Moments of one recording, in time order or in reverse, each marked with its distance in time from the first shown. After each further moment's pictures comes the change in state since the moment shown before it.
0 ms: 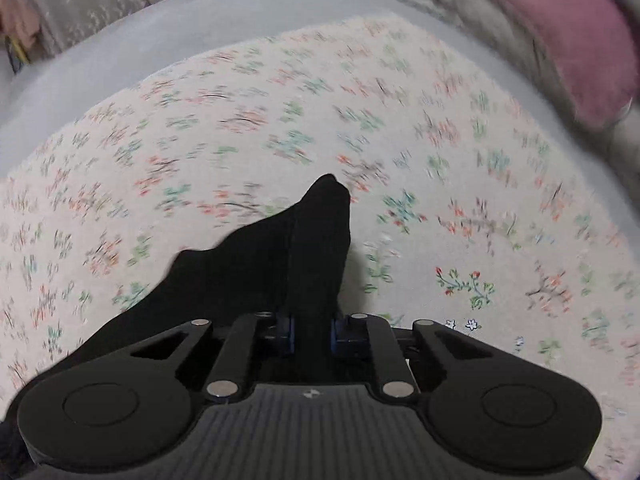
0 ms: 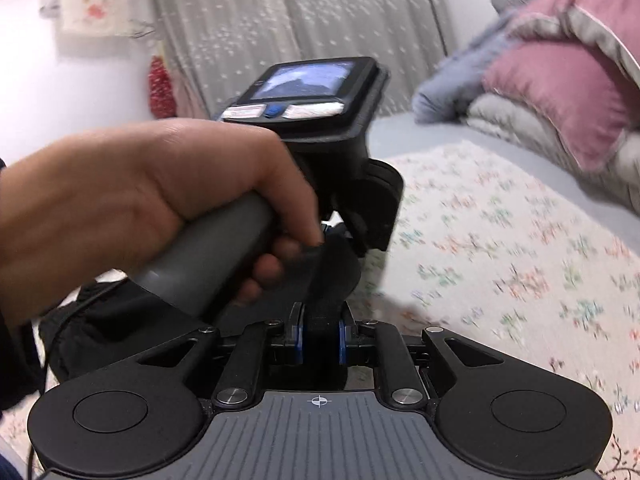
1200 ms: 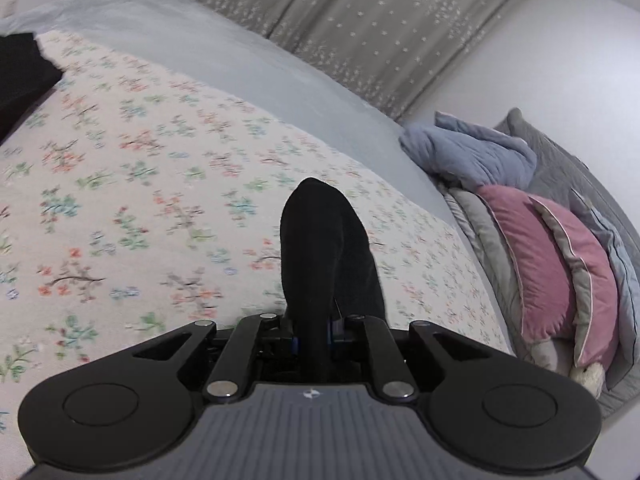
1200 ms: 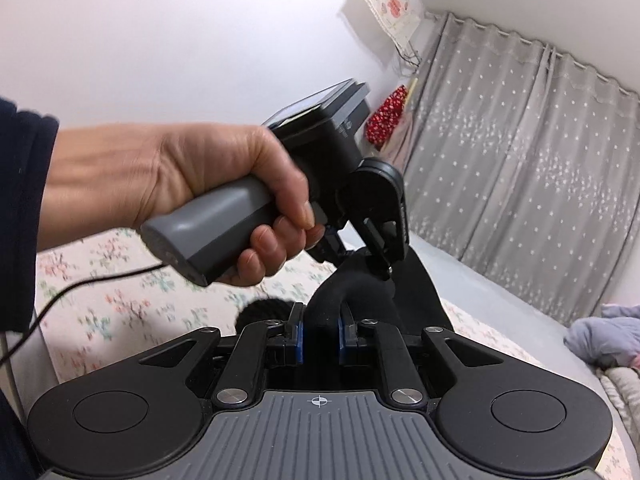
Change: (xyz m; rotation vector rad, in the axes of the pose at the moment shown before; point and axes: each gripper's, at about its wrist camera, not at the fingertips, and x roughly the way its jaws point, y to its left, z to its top) left arm -0.096 0.339 -0.181 -0.603 -0.362 -0.360; right arm 0.005 0.287 -0.052 -0.771 -0.205 0.258
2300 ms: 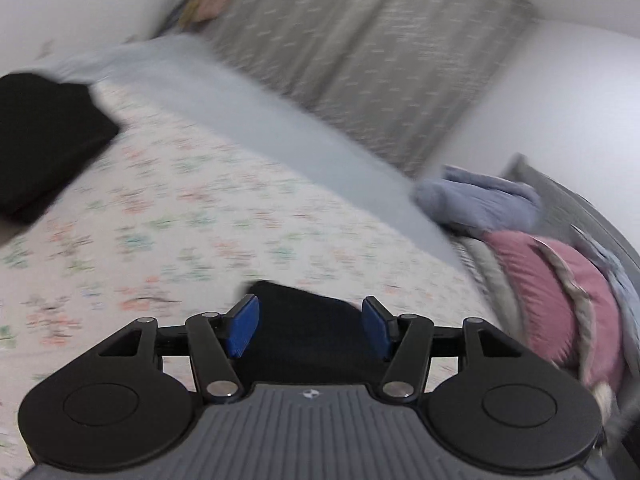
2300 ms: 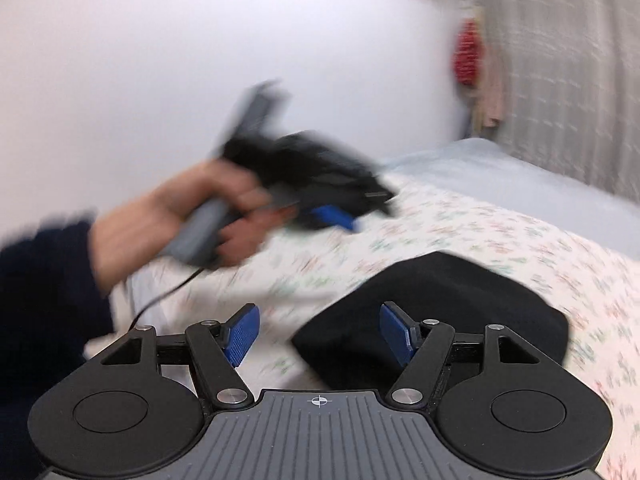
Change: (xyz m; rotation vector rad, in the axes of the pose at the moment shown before) left arm -0.087 -0.010 -0.028 0.046 -0.195 0.028; right arm -0.028 -0.116 -0.002 0.431 0.106 0.421
